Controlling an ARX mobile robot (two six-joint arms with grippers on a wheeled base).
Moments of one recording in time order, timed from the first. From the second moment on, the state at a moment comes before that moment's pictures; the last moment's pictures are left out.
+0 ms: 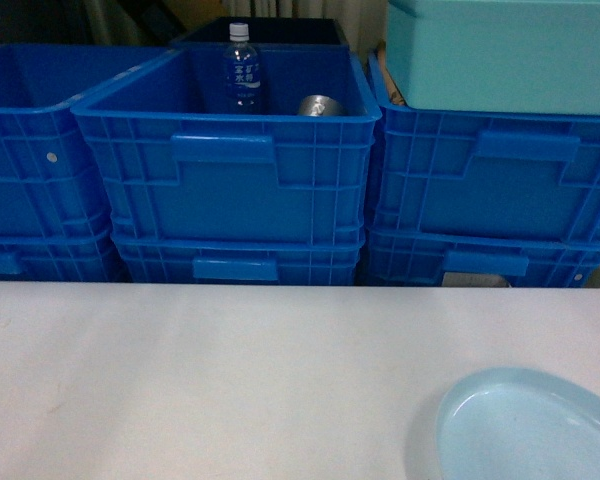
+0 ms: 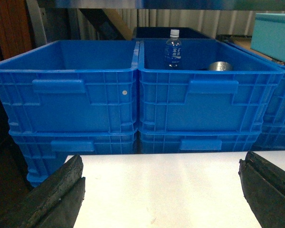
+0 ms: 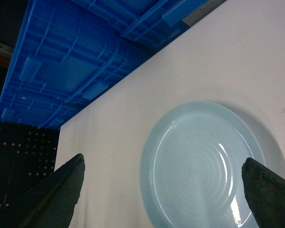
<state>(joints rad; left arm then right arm) 0.00 0.01 0.01 0.00 0.00 0.00 -0.44 1.47 0.44 0.32 -0.86 0.40</state>
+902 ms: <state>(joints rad) 0.00 0.01 0.01 0.00 0.00 0.00 -0.36 1.85 0.37 0.63 -0.65 0.29</state>
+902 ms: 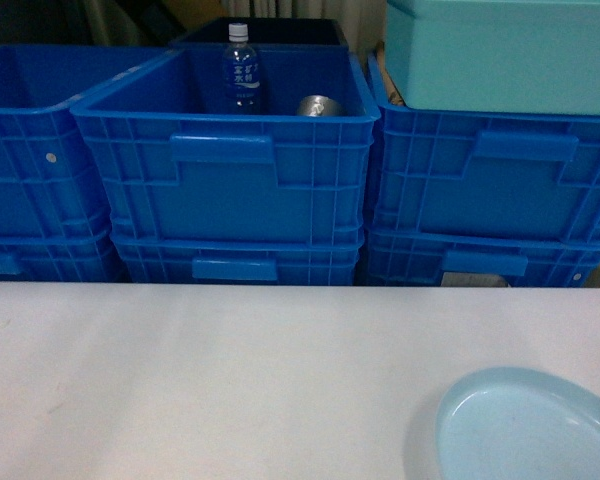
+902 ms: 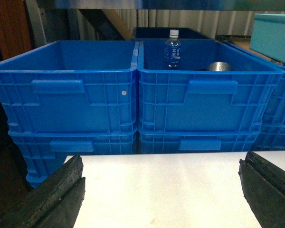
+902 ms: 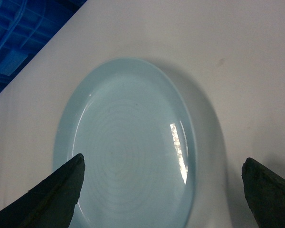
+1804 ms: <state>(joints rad) 0.00 0.01 0.01 0.00 0.00 0.00 -0.15 2.03 0.42 0.79 -0.39 0.48</state>
